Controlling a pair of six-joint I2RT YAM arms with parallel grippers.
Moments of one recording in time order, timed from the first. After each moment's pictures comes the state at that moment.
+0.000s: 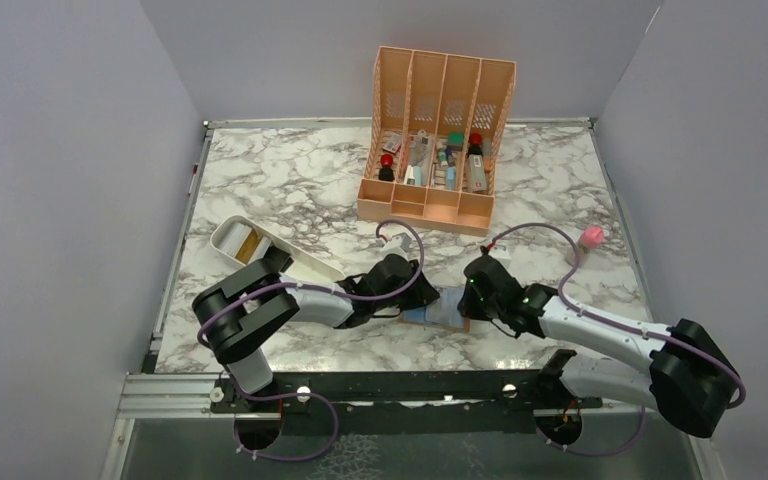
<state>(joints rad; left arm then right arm) -1.00 1.68 0.65 0.47 -0.05 -1.03 0.79 1.10 0.47 -0.32 0.25 0.81</state>
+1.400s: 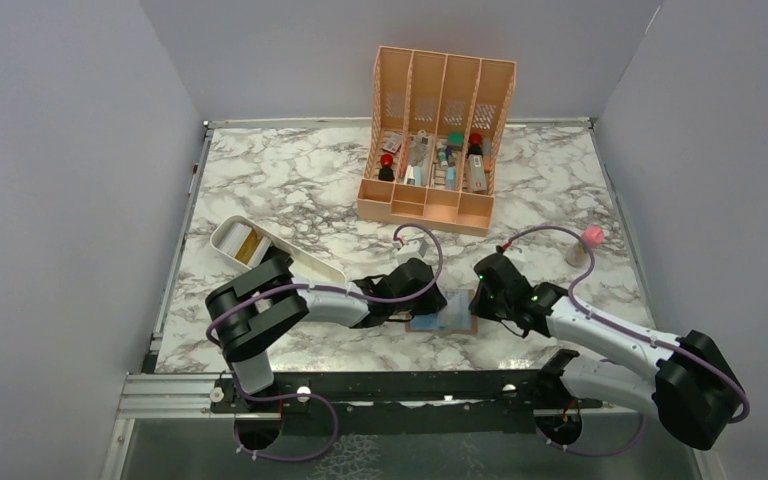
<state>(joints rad) -1.08 1.73 0.77 0.30 -0.12 -1.01 0.71 1.05 0.46 -0.39 0.24 0.86</state>
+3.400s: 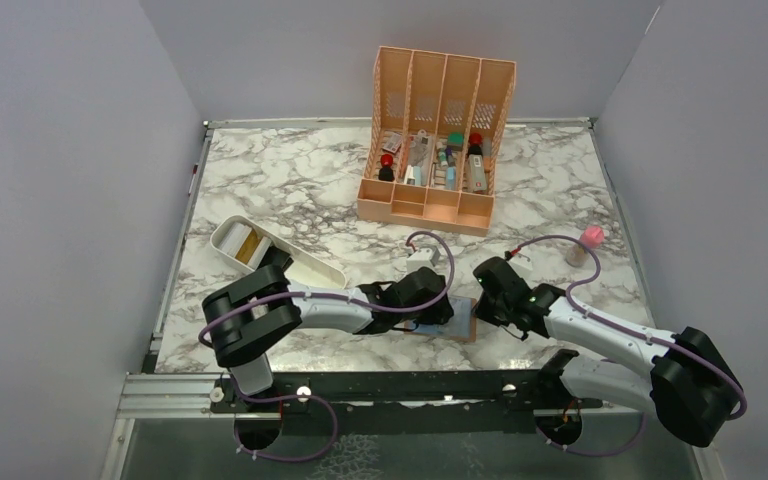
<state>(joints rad) -1.15 1.69 0.81 0.18 -0.16 -0.94 0.71 1.07 0.44 -0.43 0.27 1.04</state>
